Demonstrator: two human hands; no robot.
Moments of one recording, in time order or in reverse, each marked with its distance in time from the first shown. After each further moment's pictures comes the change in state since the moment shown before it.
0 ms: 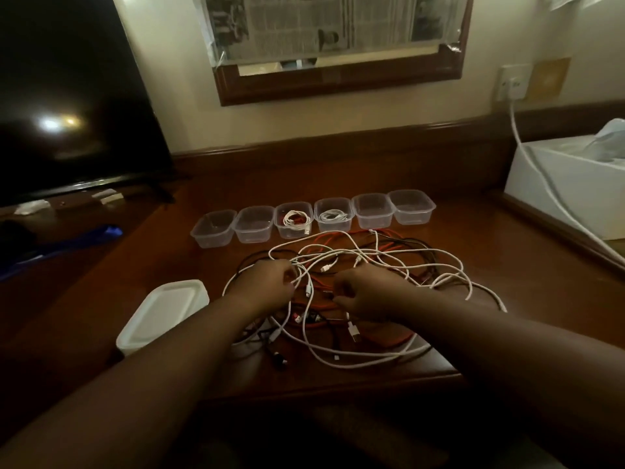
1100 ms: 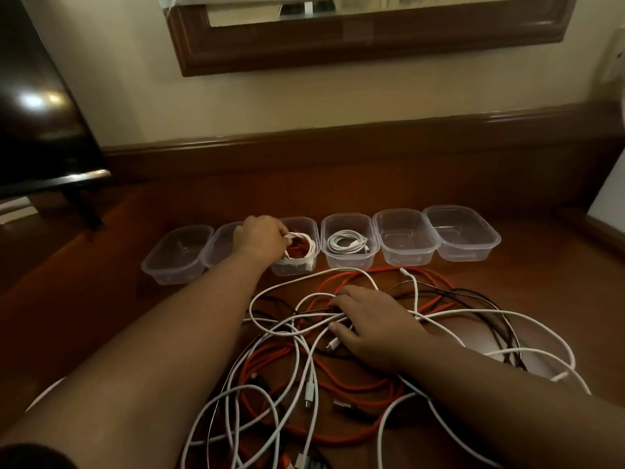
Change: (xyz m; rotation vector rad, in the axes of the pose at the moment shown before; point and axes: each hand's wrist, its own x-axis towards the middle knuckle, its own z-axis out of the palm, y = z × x) left_hand 0.273 -0.086 0.033 0.109 0.223 -0.251; right_hand 0.162 0.095 0.047 -0.051 0.181 -0.107
